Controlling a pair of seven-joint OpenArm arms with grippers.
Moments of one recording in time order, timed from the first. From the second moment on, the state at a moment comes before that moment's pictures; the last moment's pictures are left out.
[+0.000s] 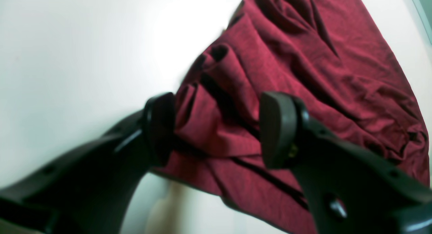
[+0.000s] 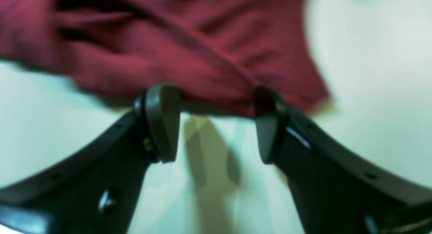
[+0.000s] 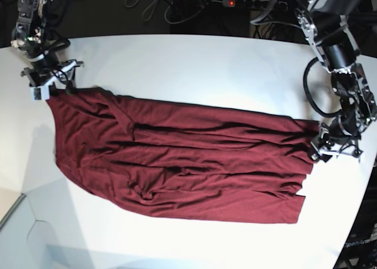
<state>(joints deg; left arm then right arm) -16.3 -15.7 -30.1 64.2 -32.1 -10.3 49.7 -20.1 16.4 21.2 85.2 15.4 25.5 -18.3</state>
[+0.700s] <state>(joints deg) -11.7 -15.9 -29.9 64.1 -40.9 -10.4 49.4 -20.1 16.9 22.2 83.5 15.6 25.5 -16.0</state>
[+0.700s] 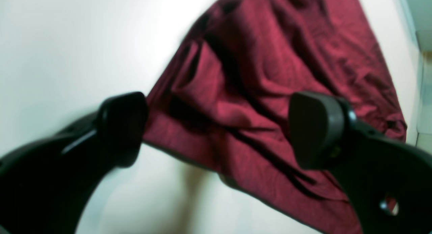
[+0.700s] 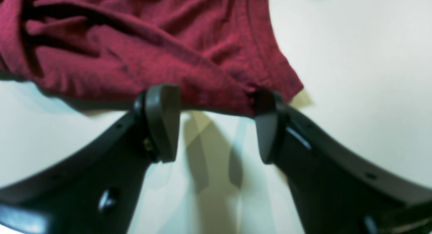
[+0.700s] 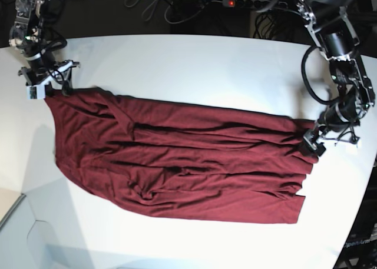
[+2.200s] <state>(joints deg) -7.8 -19.4 -20.6 64.1 -41.5 -10.4 39.8 -19.8 16.7 25.2 83.5 15.6 25.5 -16.0</state>
